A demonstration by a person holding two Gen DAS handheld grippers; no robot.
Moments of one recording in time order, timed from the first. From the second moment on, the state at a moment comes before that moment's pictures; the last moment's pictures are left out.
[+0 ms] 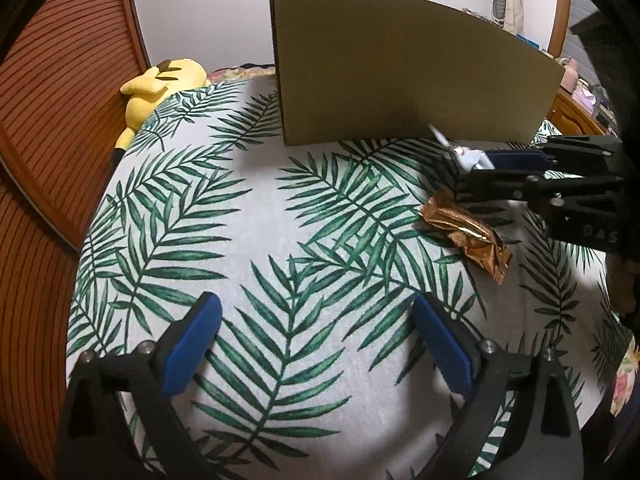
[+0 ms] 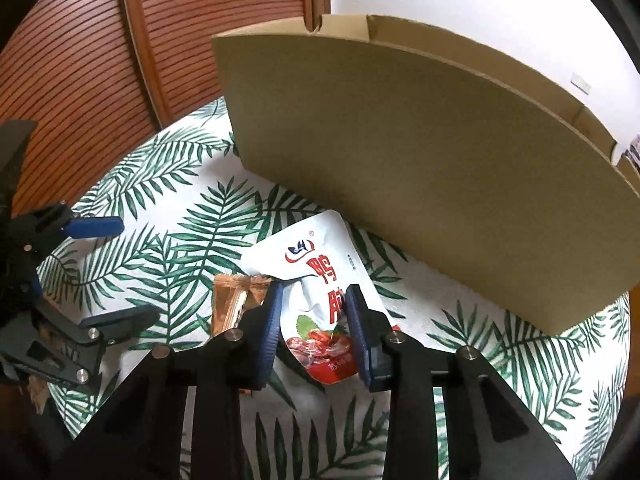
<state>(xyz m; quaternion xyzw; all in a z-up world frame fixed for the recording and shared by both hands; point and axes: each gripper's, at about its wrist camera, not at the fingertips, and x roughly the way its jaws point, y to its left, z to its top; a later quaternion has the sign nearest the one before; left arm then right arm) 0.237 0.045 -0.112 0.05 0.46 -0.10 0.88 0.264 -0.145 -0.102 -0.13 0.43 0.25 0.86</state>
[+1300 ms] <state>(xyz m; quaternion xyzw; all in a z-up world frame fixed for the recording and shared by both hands) 0.259 -0.037 -0.107 0.01 0.46 -0.09 0.89 0.170 -0.243 -0.093 -0.03 0.33 0.20 0.92</state>
